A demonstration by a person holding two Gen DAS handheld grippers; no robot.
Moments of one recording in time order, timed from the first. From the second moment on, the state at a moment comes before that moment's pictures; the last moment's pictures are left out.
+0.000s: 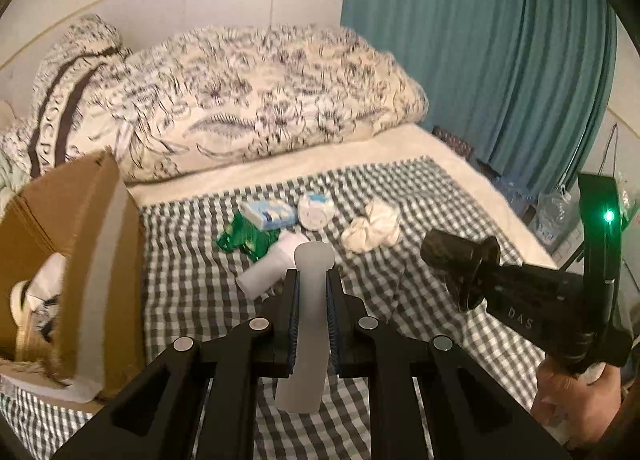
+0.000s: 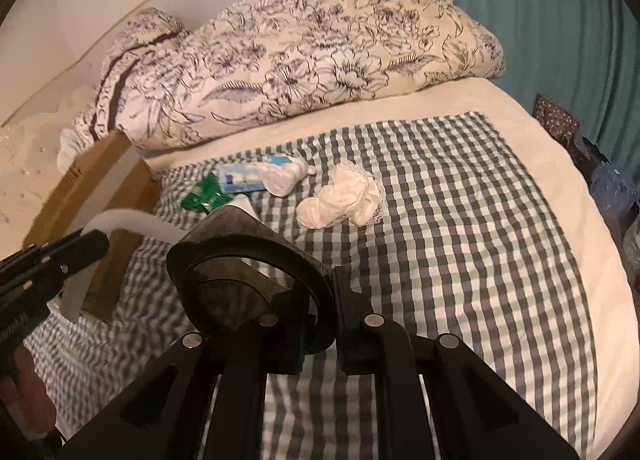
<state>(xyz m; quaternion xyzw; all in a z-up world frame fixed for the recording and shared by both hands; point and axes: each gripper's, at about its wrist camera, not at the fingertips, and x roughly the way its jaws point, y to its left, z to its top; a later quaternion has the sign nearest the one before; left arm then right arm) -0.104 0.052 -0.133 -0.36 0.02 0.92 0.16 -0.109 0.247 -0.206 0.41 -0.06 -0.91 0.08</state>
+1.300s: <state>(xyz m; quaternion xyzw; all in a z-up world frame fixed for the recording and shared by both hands) 0.008 -0.068 0.022 -0.21 0.00 0.97 0.10 0.018 0.176 -0.034 0.27 -0.06 -0.95 0.13</state>
